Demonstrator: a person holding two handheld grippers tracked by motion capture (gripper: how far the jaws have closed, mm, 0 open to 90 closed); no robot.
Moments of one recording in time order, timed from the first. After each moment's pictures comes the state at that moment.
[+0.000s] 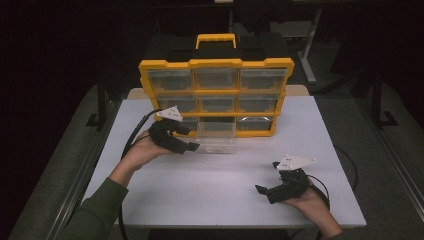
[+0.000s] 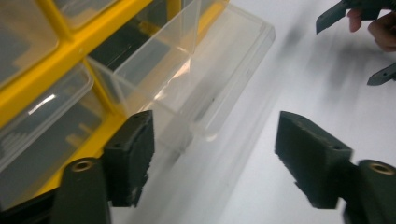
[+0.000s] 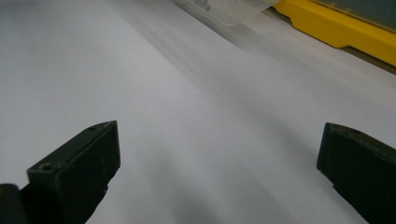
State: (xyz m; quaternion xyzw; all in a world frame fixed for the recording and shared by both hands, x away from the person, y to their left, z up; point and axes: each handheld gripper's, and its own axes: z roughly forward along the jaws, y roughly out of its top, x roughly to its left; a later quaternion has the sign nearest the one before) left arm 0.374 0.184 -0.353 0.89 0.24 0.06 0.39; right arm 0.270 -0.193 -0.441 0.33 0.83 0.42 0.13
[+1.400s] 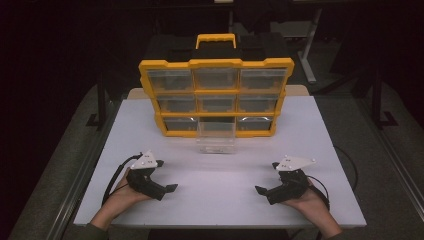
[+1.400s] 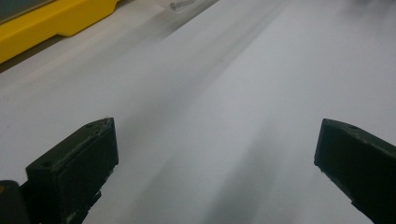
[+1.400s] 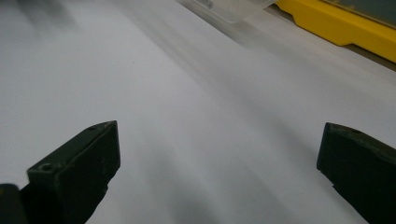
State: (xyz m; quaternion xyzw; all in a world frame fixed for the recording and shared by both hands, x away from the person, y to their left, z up) left arm 0.293 0.249 -0.444 0.86 0.27 0.10 0.41; right arm 0.269 -0.192 -0.442 0.33 0.84 0.42 0.13
